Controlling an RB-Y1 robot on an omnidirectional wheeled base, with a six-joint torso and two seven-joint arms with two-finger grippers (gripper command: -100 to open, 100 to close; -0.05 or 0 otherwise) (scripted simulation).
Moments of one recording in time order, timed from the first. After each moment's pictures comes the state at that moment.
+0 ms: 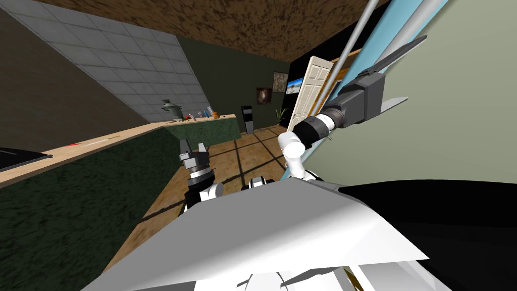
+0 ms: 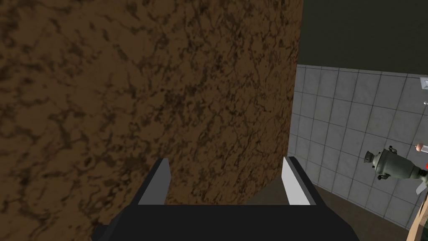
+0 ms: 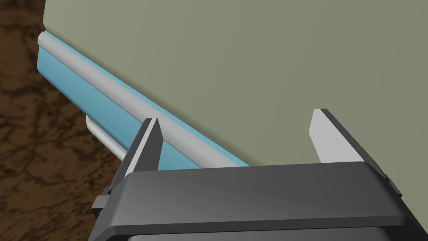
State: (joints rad) left arm 0.47 0.01 -0.04 -2.29 0.07 -0.47 -0.16; right arm -0.31 -0.21 0.23 -2.42 -1.10 -1.34 -0.07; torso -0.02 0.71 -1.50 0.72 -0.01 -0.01
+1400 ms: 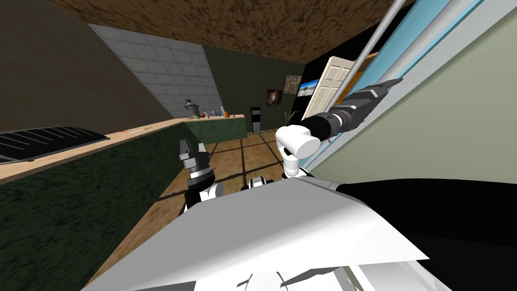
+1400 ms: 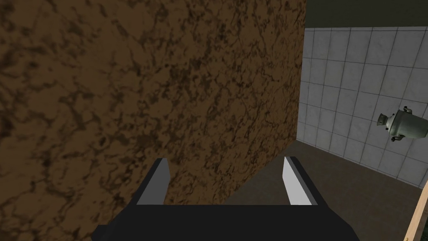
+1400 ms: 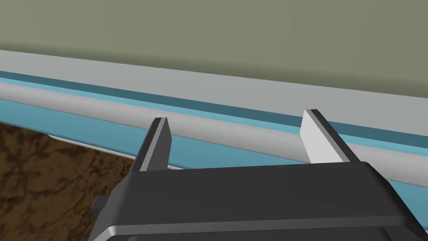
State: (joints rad) left arm 0.47 0.01 -0.04 -2.29 0.07 -0.47 -0.16; right arm -0.43 -0.09 0.22 -2.51 -1.29 -1.55 -0.09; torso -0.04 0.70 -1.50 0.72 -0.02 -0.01
